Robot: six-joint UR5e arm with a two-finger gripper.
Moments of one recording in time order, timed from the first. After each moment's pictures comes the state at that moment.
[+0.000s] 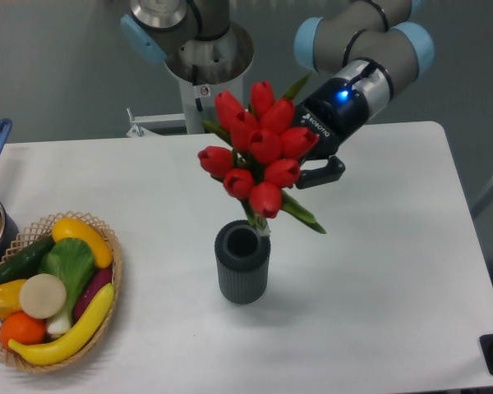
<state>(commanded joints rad) 2.76 -1.80 -1.82 -0.76 -0.04 1.12</state>
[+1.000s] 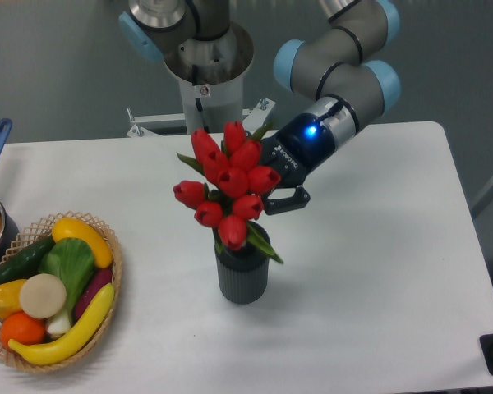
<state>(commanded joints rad) 2.75 -1.87 -1.91 -0.76 0.03 1.23</state>
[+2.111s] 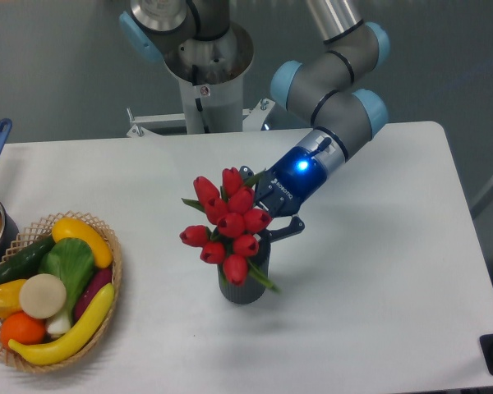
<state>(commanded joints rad) 2.75 -1.91 -1.98 -0.76 0.11 1.32</state>
